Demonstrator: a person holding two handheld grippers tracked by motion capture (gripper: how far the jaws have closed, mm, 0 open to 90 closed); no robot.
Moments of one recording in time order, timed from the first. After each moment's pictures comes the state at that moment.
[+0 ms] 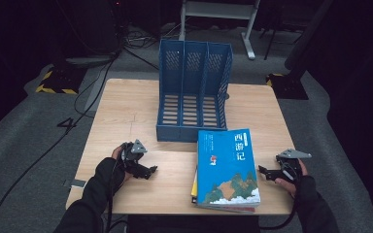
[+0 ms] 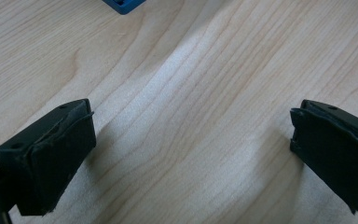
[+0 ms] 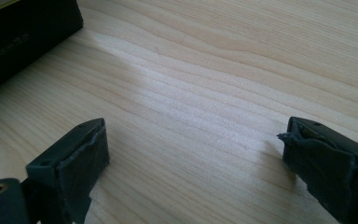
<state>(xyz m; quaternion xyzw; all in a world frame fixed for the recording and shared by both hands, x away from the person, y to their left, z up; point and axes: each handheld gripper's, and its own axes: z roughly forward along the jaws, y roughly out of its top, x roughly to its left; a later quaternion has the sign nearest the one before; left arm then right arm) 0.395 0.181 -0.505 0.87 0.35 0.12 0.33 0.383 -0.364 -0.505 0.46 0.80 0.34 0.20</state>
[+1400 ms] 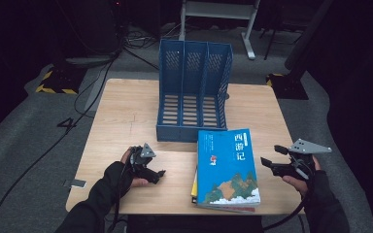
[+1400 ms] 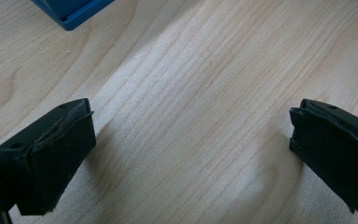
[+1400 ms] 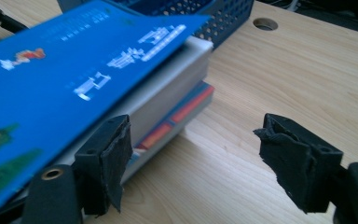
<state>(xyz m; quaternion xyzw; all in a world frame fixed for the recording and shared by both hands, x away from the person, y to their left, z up) 0.382 0.152 -0.506 0.87 0.34 0.12 0.33 0.346 -0.331 -0.396 0.38 0.80 0.41 0.21</state>
